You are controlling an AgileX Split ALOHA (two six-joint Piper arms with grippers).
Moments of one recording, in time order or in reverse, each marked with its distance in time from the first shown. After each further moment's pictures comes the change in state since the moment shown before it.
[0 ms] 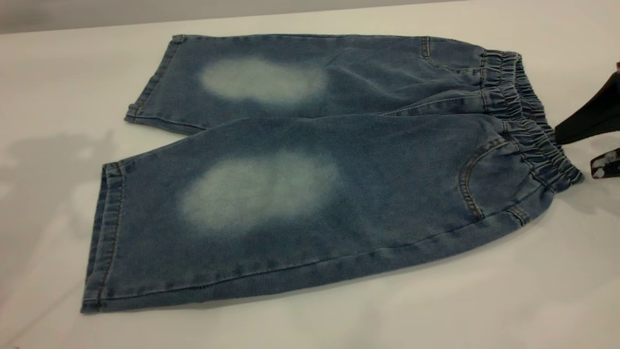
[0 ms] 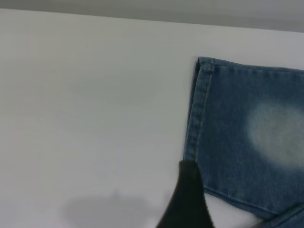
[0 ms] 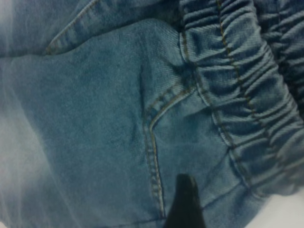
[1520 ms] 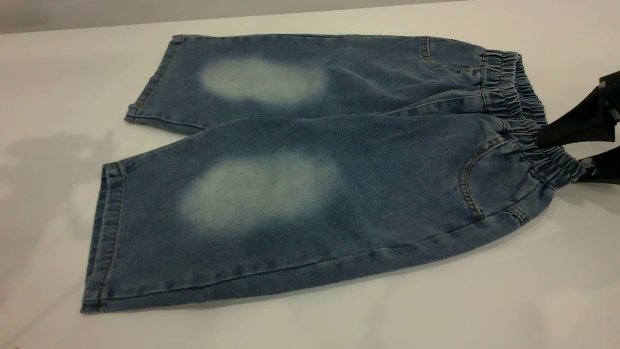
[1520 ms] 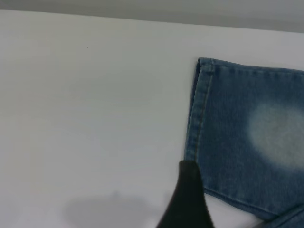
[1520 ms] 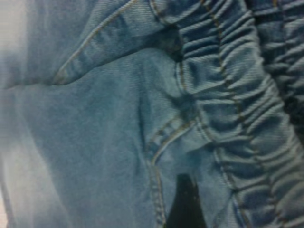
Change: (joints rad) left arm 0.000 0.000 0.000 0.000 -0.002 0.000; right arm 0.000 0.129 0.000 0.246 0.070 -0.246
